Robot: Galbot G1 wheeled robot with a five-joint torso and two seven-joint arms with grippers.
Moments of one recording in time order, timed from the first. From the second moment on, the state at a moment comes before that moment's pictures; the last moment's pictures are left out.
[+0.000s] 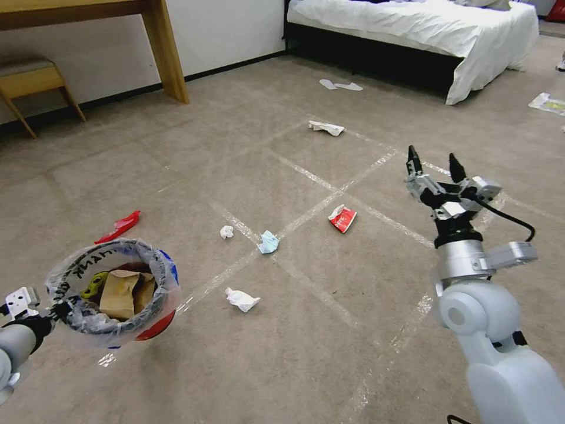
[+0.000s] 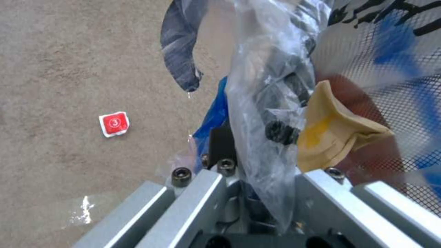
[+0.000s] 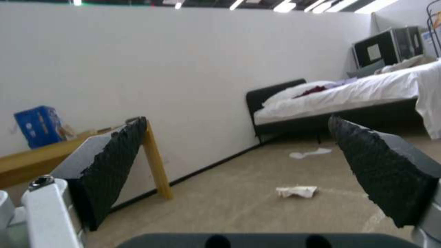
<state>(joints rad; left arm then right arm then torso) 1.52 -1.04 -1.11 -1.99 -1.23 0.73 -0.41 -1.12 1.13 0.50 2.10 0.70 0.07 0.15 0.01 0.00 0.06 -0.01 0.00</state>
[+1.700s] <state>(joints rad) 1.53 -1.07 -1.10 -2.02 -1.21 0.73 -0.40 -1.15 1.14 0.48 2.09 0.65 0.04 0.14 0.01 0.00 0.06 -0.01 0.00</state>
